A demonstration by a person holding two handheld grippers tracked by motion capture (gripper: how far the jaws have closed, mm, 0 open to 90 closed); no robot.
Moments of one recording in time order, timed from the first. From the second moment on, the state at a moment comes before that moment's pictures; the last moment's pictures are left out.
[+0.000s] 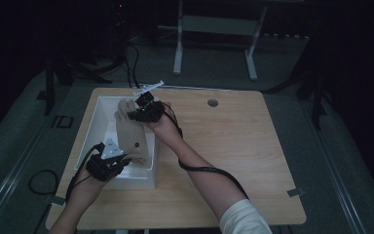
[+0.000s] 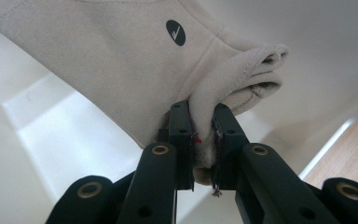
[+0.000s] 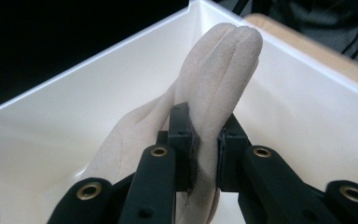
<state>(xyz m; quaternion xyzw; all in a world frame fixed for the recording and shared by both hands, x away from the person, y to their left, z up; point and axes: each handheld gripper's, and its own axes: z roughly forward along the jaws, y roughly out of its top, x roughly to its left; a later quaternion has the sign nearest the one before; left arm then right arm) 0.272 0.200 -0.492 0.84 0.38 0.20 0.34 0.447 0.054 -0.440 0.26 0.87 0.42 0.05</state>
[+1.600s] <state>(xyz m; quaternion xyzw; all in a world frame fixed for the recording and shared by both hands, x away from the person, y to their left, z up) 0.279 0.147 -0.422 0.77 0.40 0.17 0.47 0.425 -0.061 -0.405 0.23 0.86 0.45 0.04</state>
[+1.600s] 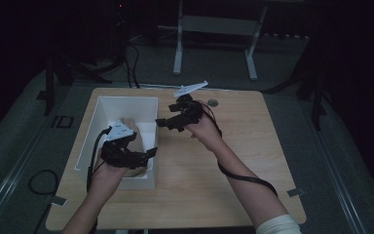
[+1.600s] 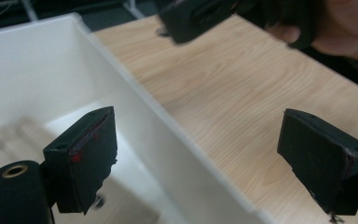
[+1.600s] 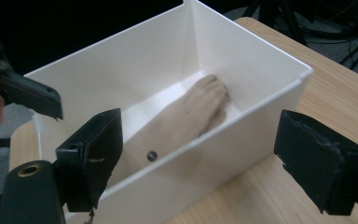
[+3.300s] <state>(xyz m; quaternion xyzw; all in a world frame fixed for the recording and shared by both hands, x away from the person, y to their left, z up) 0.273 -0.006 -0.500 0.85 0.25 0.08 0.45 0.383 -0.209 -0.506 0.26 0.86 0.43 0.05</state>
